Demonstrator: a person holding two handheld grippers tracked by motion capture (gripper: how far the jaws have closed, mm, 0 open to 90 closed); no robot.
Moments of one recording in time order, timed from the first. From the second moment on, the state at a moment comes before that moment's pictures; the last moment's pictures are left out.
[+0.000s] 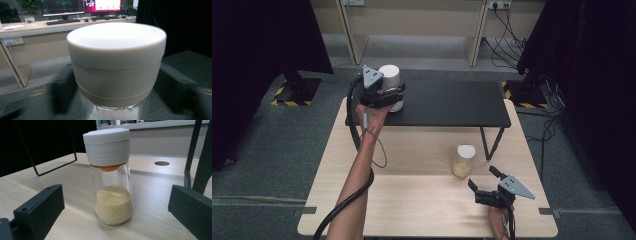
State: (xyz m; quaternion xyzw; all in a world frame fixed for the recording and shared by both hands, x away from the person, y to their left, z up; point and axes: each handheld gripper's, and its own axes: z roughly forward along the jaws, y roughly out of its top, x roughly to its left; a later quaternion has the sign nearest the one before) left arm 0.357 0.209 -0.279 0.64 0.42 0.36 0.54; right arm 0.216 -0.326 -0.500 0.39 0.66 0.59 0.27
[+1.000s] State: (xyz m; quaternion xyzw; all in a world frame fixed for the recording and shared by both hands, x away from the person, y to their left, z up) left arm 0.311 0.236 -0.293 0.62 0.42 0.34 0.57; right arm 0.214 -0.321 -0.499 0.38 0.66 0.58 0.28
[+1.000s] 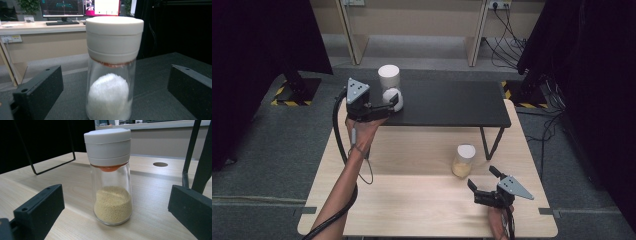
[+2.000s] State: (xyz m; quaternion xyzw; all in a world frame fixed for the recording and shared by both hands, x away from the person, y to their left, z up) left arm 0.223 0.259 -0.380 0.64 0.36 0.31 0.60; right arm 0.213 -0.318 -0.497 0.38 0.67 0.57 0.28
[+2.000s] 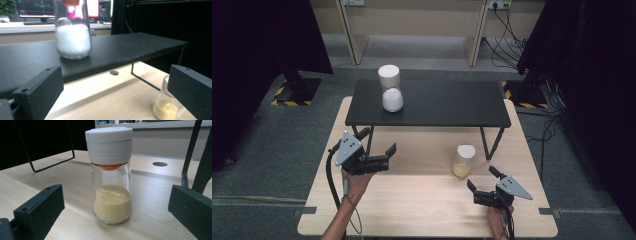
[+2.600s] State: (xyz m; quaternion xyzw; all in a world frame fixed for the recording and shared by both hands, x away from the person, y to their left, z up) left arm 0.206 0.263 -0.456 0.64 0.38 0.27 0.61; right arm 0.213 -0.318 -0.497 0.38 0.67 0.57 0.28
